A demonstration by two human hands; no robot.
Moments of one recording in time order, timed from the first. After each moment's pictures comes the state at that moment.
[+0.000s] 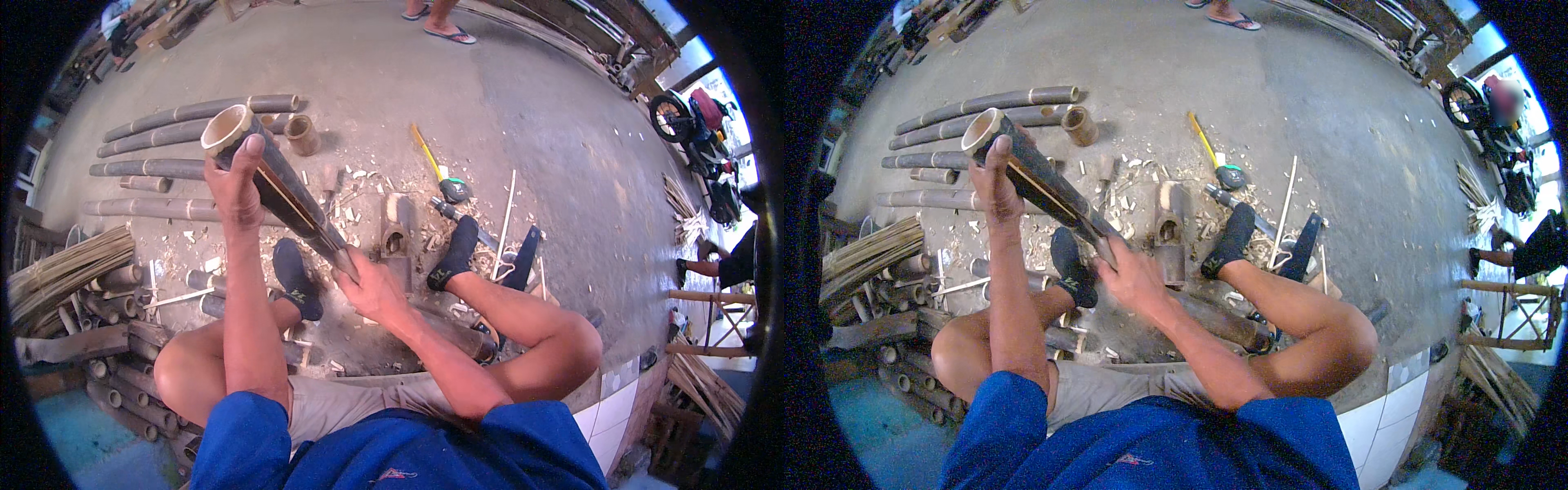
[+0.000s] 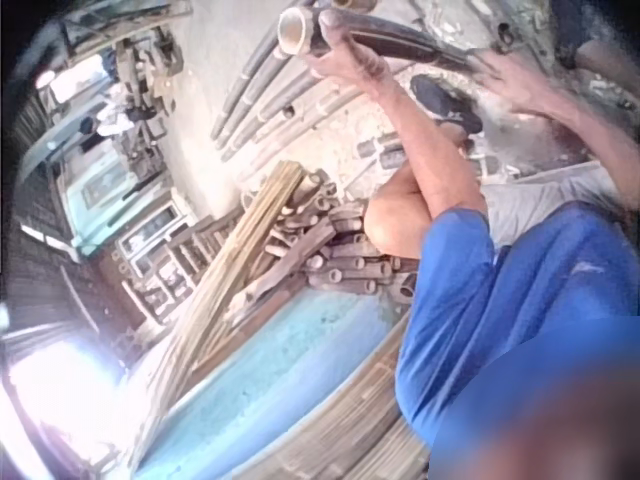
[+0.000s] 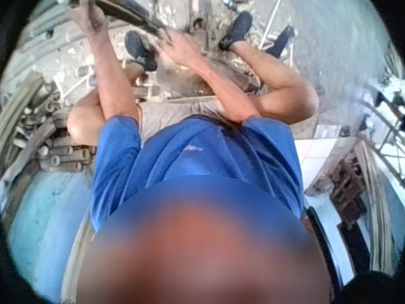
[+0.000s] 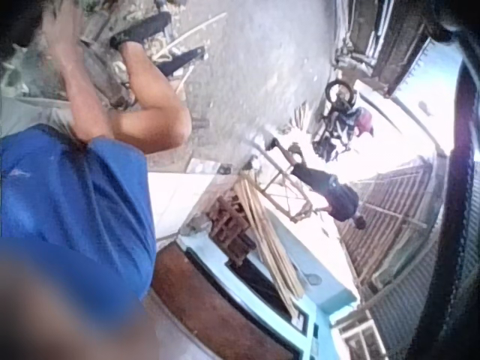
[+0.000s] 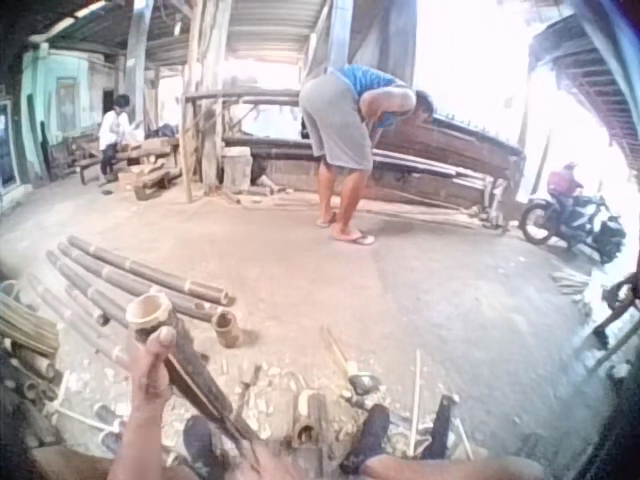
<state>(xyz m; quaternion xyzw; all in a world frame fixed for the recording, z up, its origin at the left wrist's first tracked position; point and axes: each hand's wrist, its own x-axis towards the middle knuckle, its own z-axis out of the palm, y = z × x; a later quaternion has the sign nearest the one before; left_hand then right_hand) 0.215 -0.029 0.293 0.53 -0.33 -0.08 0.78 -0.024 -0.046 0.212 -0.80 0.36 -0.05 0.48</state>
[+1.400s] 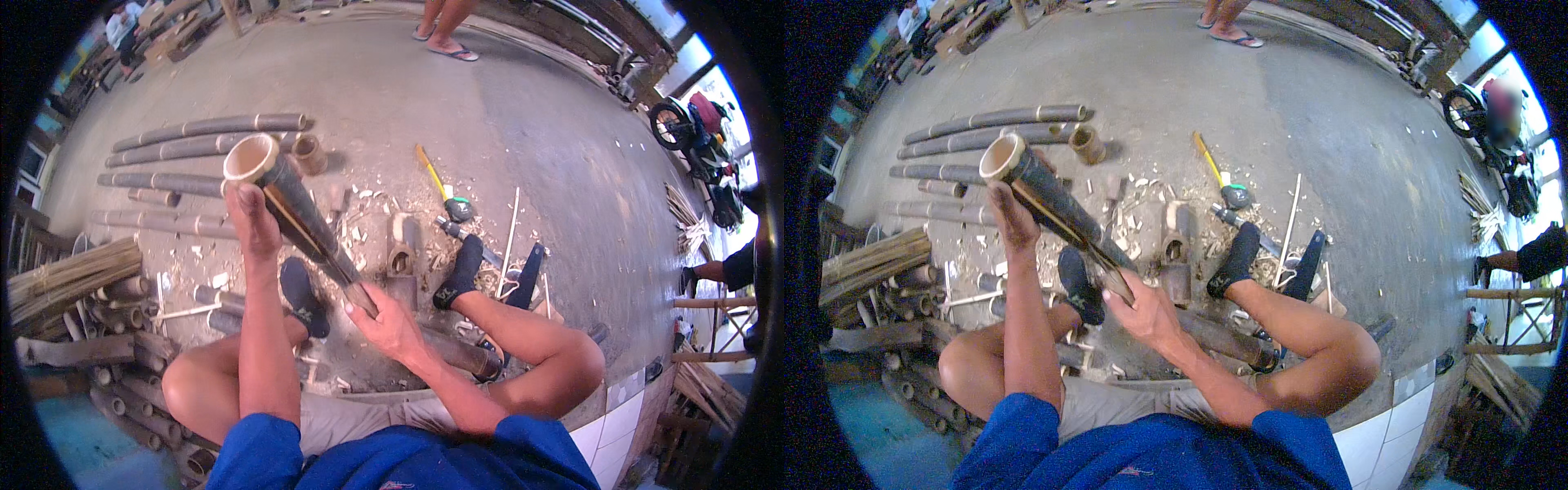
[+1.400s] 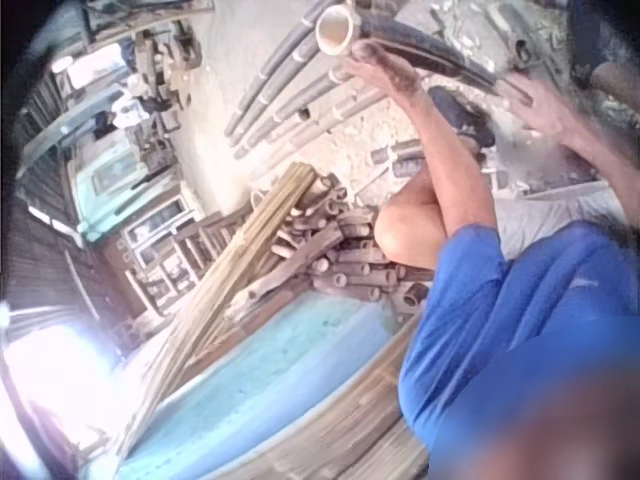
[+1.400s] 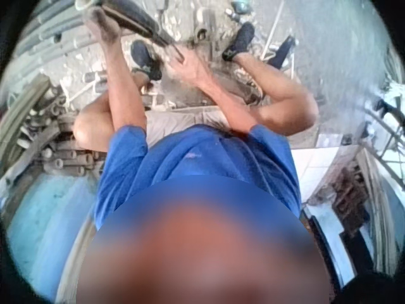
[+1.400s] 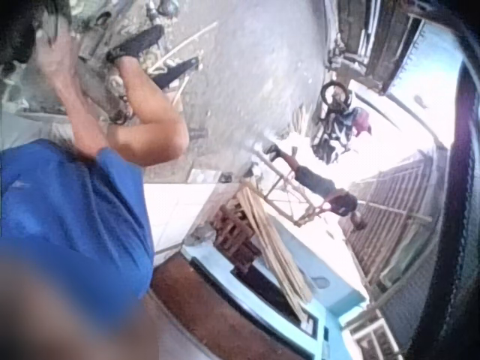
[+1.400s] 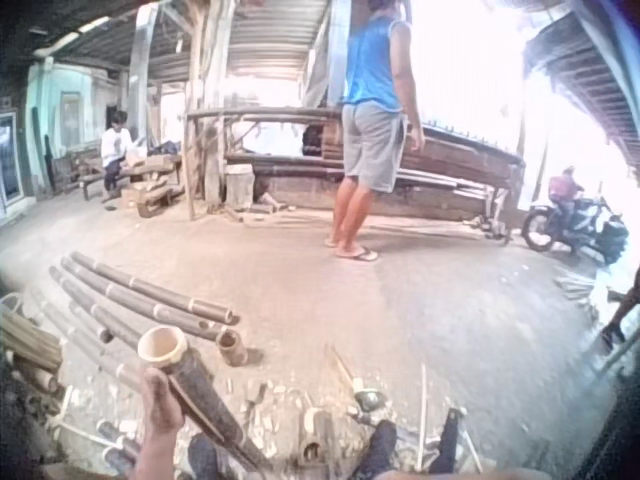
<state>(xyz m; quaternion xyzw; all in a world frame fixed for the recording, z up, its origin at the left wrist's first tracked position) 0.219 -0.024 0.251 0.51 -0.36 -0.11 0.77 -0.047 -0.030 0.228 -0.74 0.32 -0.16 0.57</state>
